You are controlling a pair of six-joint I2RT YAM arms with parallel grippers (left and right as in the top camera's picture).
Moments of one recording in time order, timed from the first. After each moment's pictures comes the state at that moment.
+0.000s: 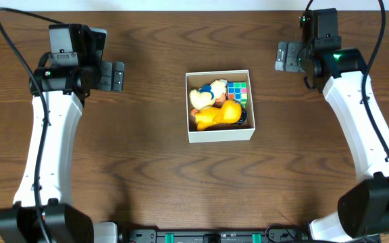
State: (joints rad) left arm 0.06 1.53 1.42 -0.82 0.02 0.19; right arm 0.14 1.68 1.55 -0.80 0.24 0.18
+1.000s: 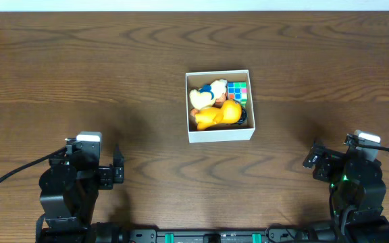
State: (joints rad) left arm 0.04 0.42 0.70 -0.81 -0.01 0.16; right arm 0.14 0.45 0.66 -0.78 0.32 0.30
